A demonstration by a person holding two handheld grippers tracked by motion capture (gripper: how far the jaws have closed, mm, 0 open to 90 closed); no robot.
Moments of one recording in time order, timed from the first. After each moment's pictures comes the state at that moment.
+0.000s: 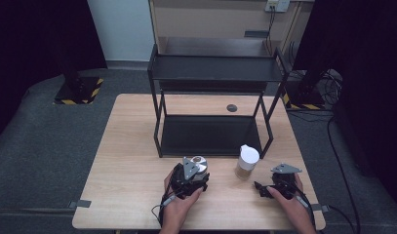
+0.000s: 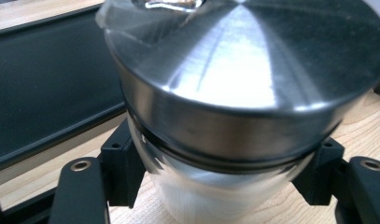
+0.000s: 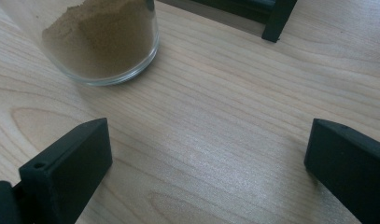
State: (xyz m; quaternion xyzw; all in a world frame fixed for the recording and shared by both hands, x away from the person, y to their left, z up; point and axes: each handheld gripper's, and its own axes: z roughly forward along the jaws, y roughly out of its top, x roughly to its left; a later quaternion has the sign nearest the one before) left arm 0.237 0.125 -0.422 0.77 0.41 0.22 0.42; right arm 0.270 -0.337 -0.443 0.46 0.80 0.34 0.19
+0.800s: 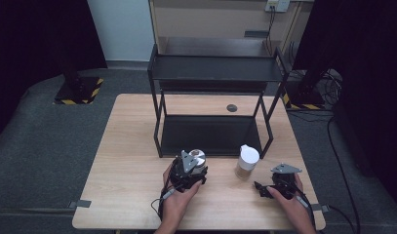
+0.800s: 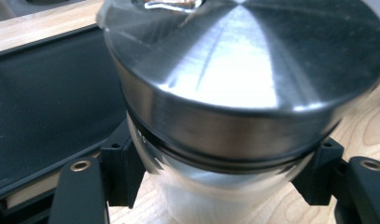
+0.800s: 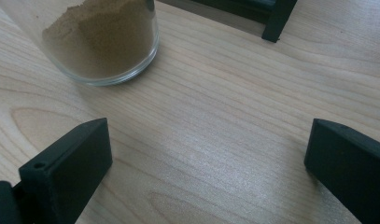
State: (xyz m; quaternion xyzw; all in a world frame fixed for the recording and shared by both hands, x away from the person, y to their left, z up) left arm 0.253 0.123 -0.412 0.77 0.42 0.24 0.42; right arm 0.270 -0.337 -0.443 0.46 0.80 0.34 0.19
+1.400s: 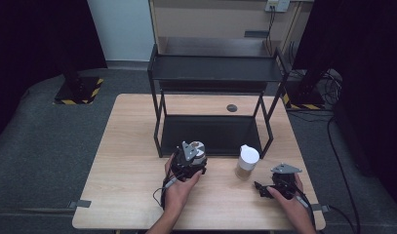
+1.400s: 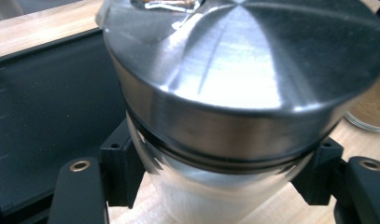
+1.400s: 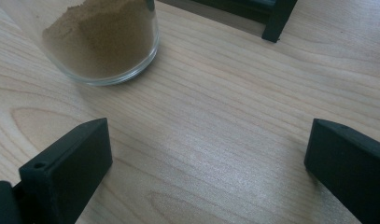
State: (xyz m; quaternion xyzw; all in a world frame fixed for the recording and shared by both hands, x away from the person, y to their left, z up) left arm 0.287 0.118 -0.411 0.77 0.43 0.24 0.40; right arm 0.270 -0.337 -0.443 0.46 0.80 0.34 0.19
